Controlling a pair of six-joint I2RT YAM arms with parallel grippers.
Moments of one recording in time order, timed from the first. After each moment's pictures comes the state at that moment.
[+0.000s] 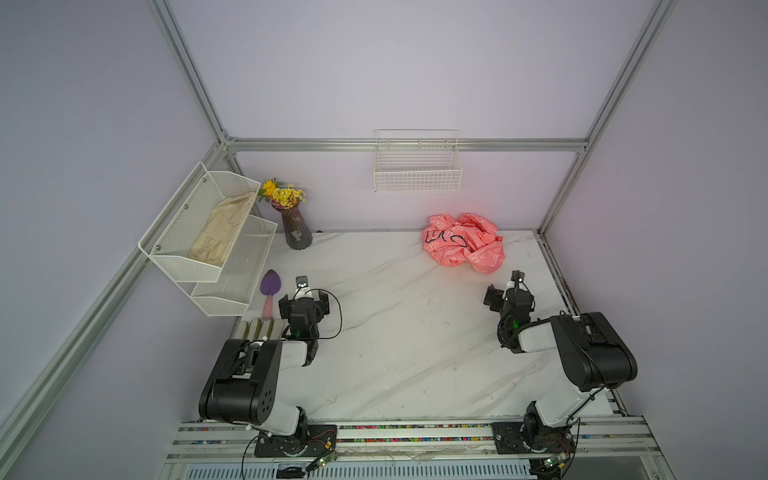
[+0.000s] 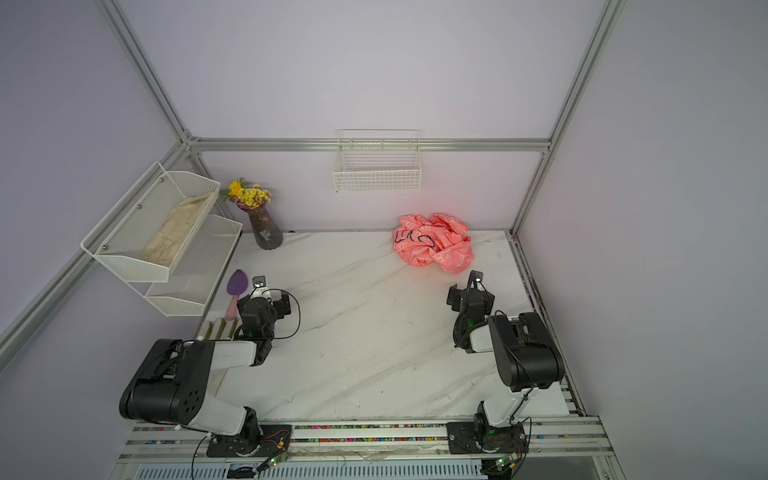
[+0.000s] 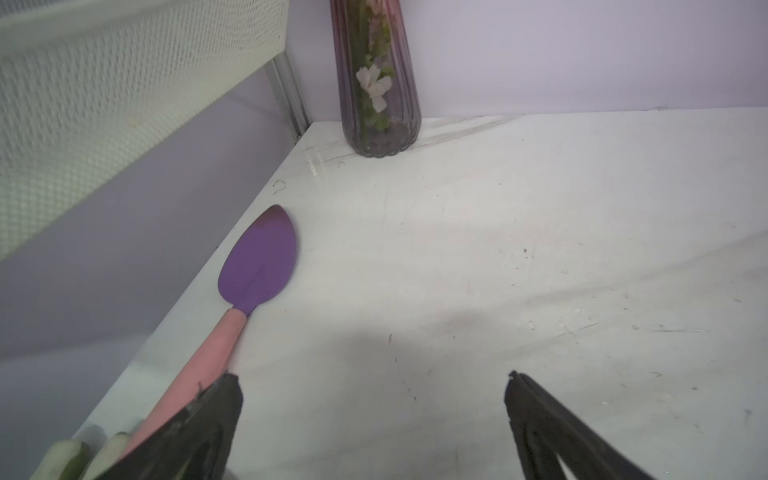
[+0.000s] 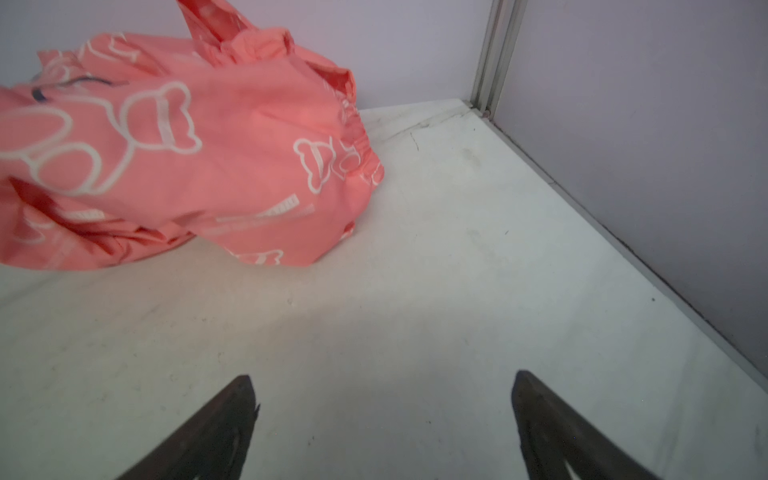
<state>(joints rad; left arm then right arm) -0.10 1.42 0.46 0.64 -0.42 0.03 0.08 1.60 0.55 0.71 0.38 0.18</state>
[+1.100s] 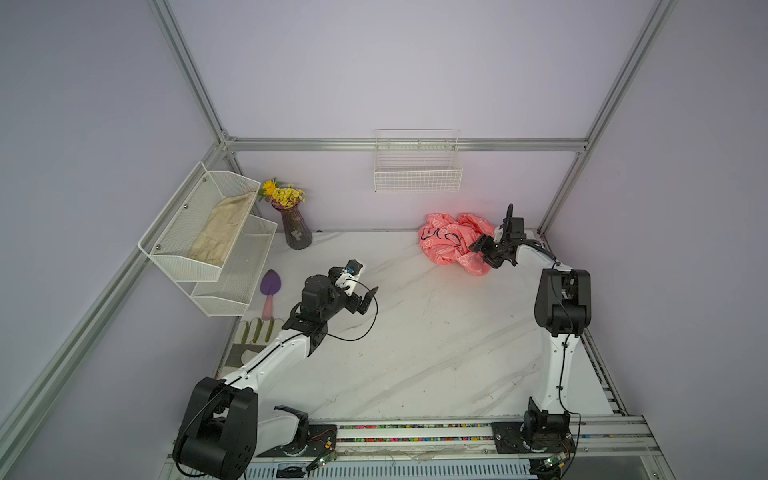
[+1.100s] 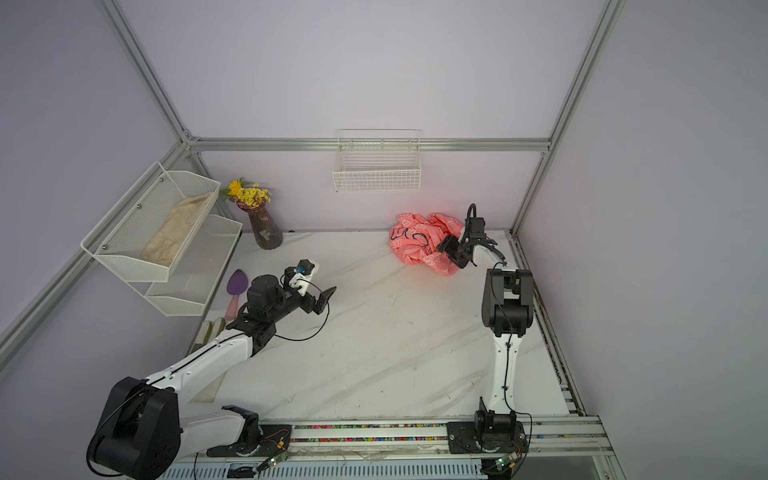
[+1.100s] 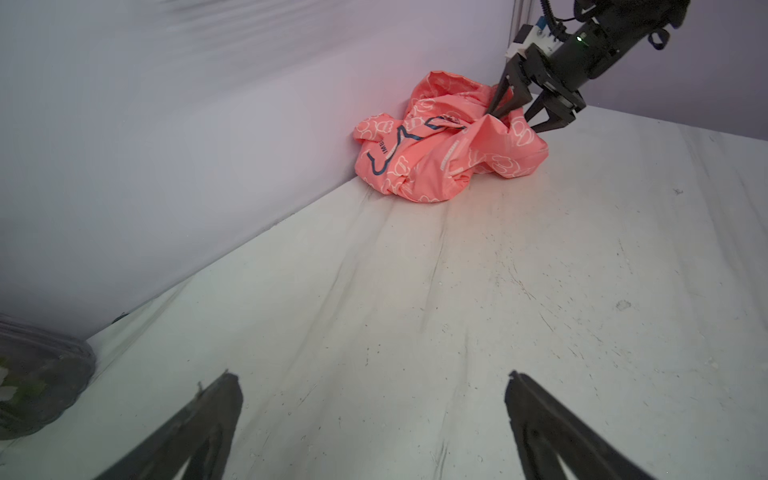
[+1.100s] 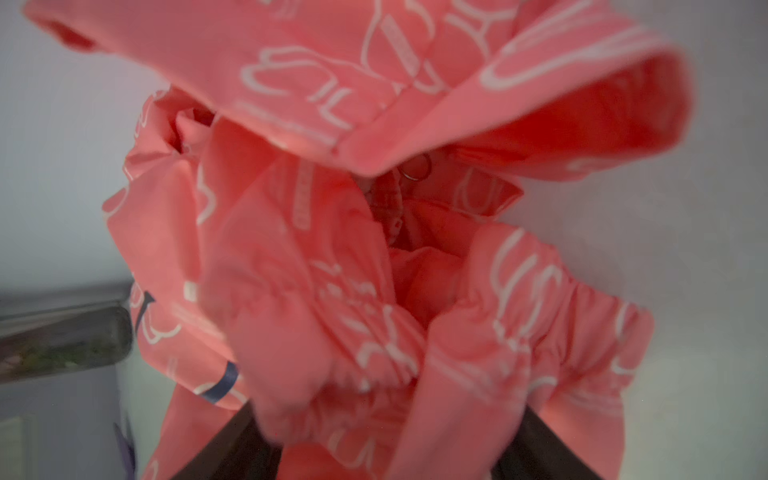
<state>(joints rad) -0.30 1.25 0.67 0.27 0.28 0.28 -0.04 2.24 1.76 -0.40 -0.37 0.59</state>
